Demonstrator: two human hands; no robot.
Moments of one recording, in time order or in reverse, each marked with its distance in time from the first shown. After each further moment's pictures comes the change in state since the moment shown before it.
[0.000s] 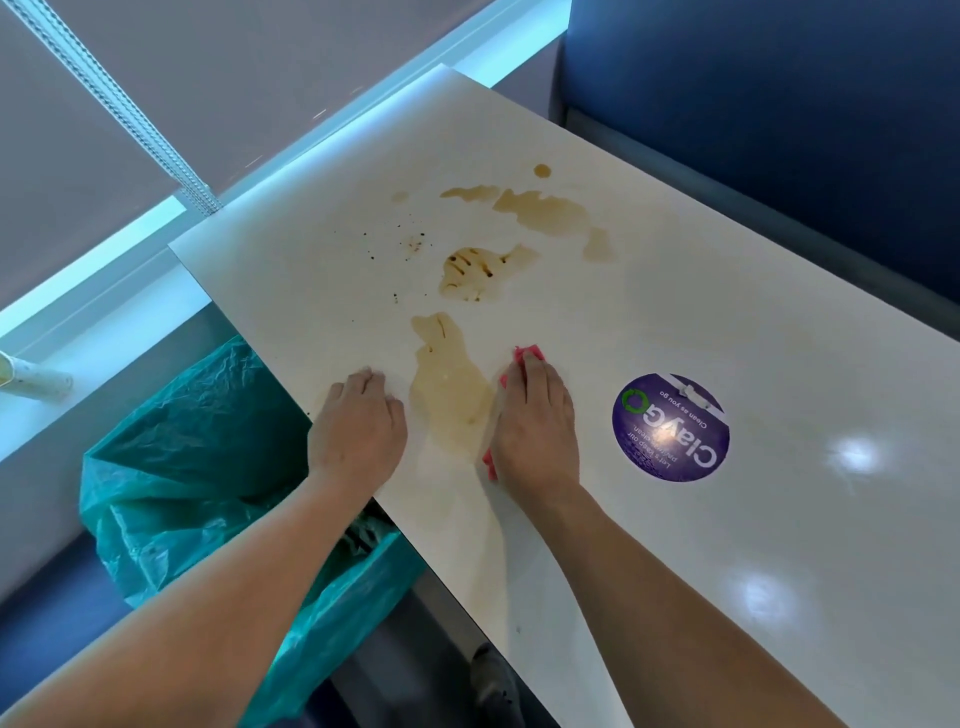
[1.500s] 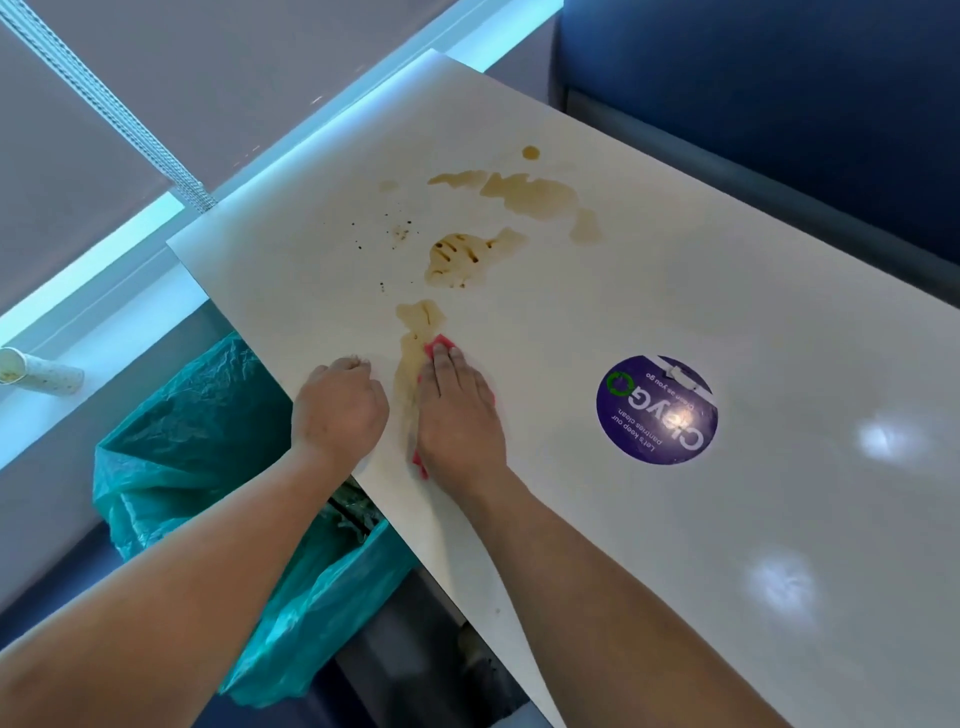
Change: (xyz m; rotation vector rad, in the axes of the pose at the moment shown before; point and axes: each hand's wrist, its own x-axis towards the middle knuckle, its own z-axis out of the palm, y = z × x) left_hand 0.000 0.010 -0.014 0.048 0.093 -0.016; right_hand 0.003 -0.042 0.024 0.097 -0.146 -0.216
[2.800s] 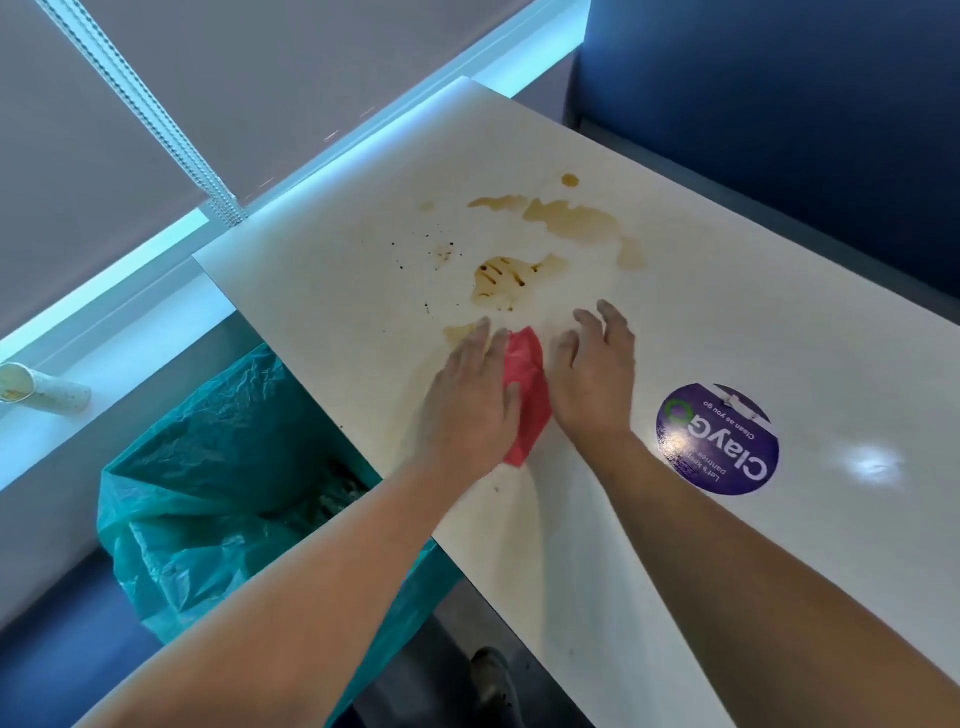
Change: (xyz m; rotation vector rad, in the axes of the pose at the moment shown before) left_hand 0.020 0.046 0.002 -0.382 0.051 0.279; right_hand 0.048 0.043 -0.057 0.181 0.433 0.417
